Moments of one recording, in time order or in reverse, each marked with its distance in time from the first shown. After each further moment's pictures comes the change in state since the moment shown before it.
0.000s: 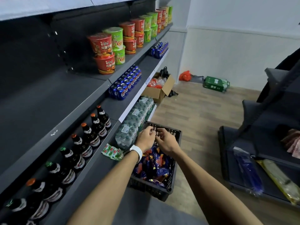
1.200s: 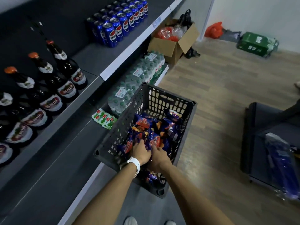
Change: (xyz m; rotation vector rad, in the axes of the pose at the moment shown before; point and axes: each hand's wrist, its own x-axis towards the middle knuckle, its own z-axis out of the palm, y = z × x) left_hand 0.104 -0.213 0.260 0.176 -0.153 -0.501; right_hand 0.108 0.287 0.185 -0.358 -0.594 0.228
